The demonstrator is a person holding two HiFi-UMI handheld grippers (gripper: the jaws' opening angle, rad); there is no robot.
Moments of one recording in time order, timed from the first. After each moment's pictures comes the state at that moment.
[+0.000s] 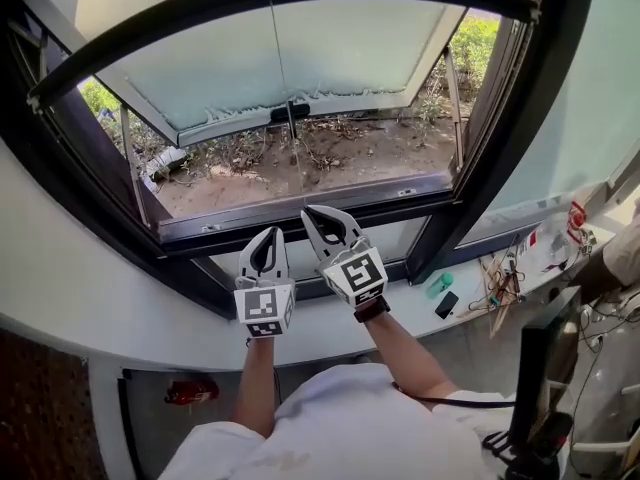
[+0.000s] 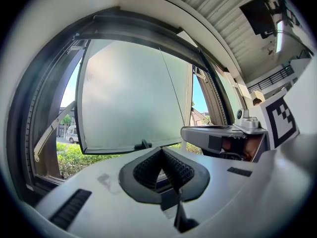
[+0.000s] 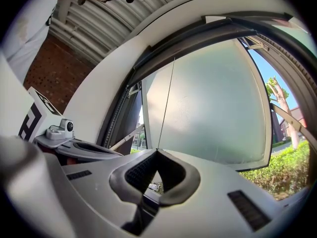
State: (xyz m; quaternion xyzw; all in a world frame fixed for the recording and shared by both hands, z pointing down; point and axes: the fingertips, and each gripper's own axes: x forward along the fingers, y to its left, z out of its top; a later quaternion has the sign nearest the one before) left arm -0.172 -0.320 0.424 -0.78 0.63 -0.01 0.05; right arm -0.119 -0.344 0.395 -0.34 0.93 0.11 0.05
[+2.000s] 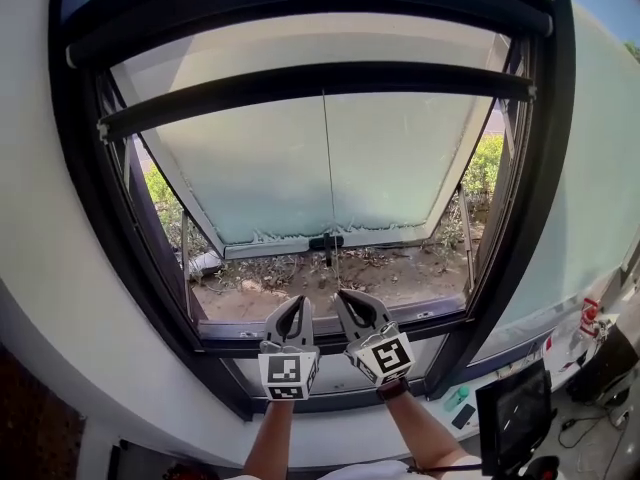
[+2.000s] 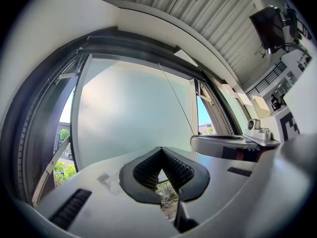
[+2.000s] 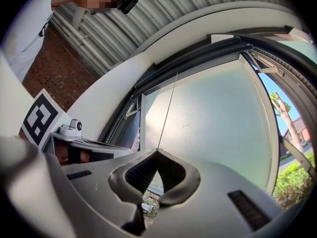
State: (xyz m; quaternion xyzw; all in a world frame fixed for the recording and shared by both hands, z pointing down) left arm -0.180 -0.335 0.288 -0.76 0.63 0.06 0.14; right arm -0.115 -0.343 0.277 -0.33 0.92 0.18 0.13
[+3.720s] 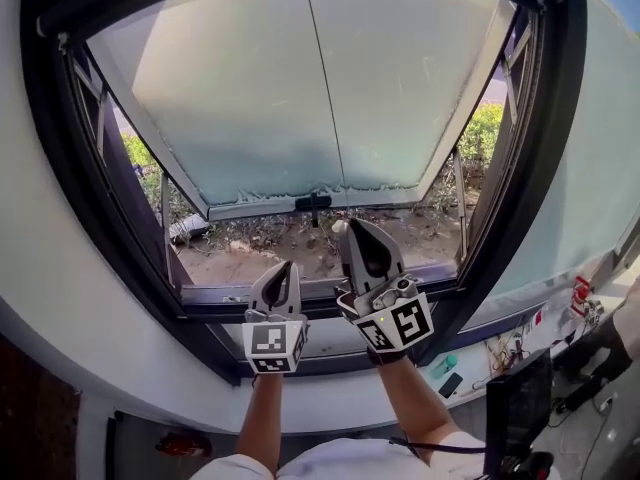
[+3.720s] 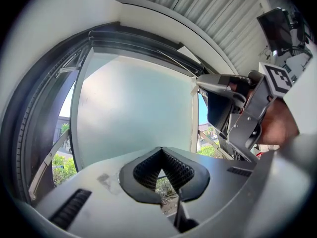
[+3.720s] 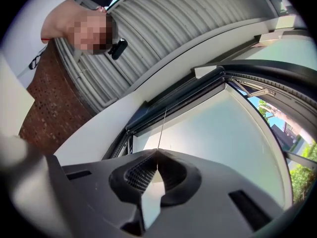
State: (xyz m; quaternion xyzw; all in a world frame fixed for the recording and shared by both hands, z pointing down) left arm -0.173 -0.342 0.291 -0.76 0.63 0.06 0.12; right arm -0.068 -0.306 0.158 -0.30 0.87 0.19 0.34
